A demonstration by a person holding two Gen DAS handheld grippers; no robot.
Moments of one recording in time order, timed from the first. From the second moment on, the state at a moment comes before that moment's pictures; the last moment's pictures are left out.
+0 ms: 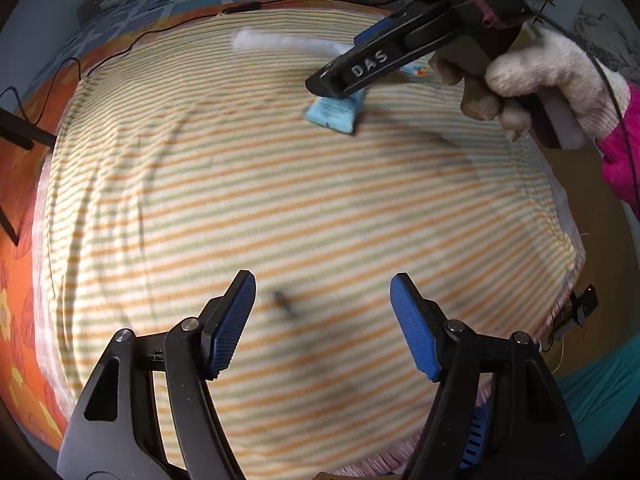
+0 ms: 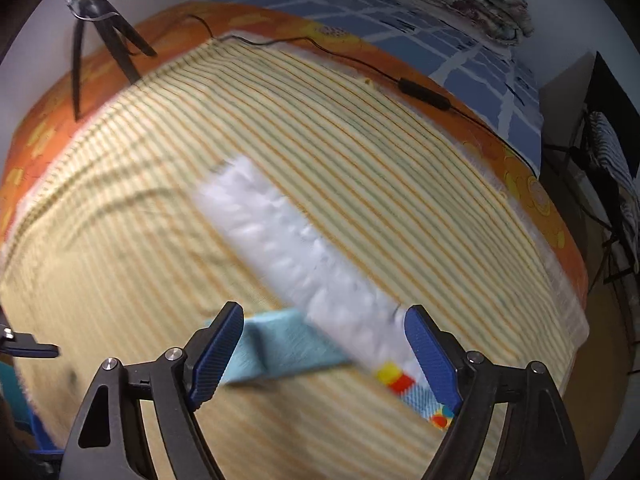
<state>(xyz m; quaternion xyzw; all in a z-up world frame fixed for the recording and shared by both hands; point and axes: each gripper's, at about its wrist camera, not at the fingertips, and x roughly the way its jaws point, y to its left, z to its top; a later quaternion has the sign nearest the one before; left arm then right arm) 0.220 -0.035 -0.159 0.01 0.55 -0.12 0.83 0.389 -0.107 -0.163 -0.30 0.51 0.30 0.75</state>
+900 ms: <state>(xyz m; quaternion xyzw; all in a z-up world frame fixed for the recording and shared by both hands) 0.376 -0.088 -0.170 0.10 0.53 -0.15 0.83 0.461 -0.195 -0.164 -0.06 0.56 0.26 0.78</state>
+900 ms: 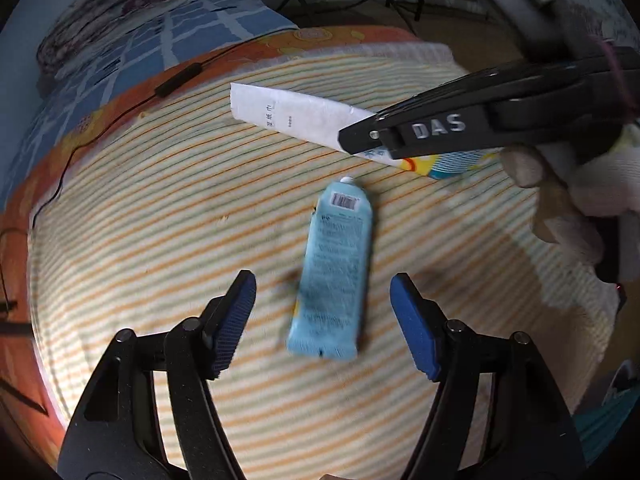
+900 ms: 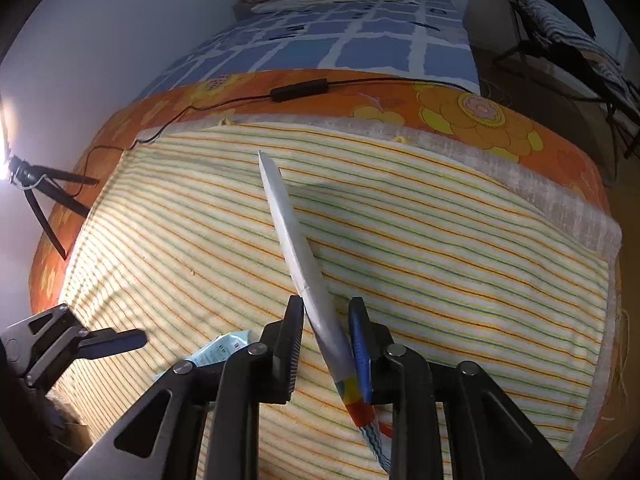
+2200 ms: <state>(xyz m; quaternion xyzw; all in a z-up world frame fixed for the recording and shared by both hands) 0.354 -0.021 -0.162 -0.04 0.52 -0.09 0.85 0.385 -0.228 -0.152 0.03 0.56 0.24 0.80</state>
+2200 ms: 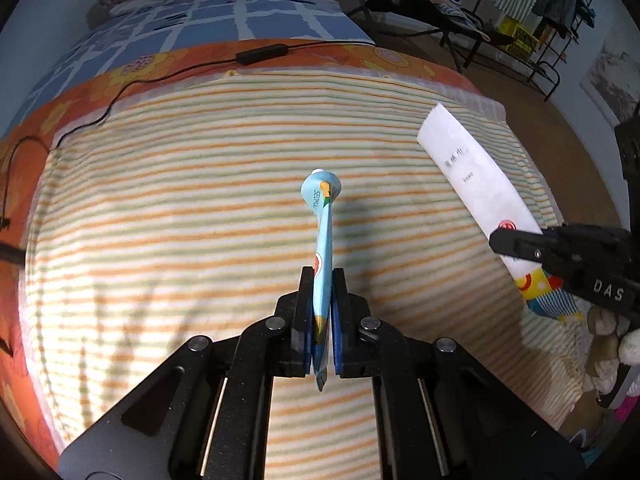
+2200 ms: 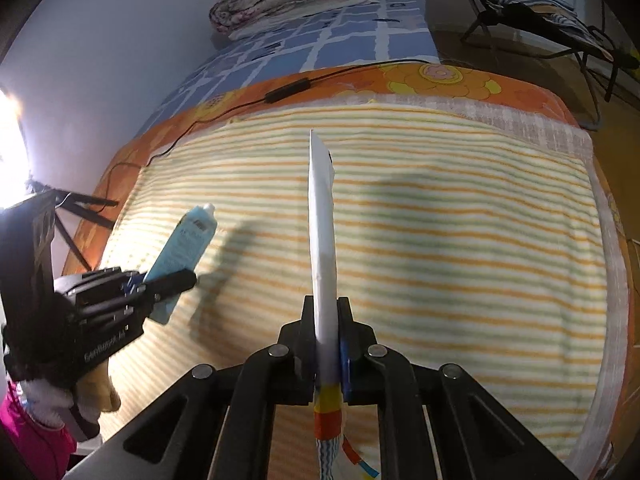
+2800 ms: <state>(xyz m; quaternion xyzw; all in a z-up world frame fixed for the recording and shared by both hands) 0.196 -0.017 -0.129 -0.03 0.51 -0.07 0.85 0.244 -0.223 -0.114 0.01 0.56 0.26 0.79</state>
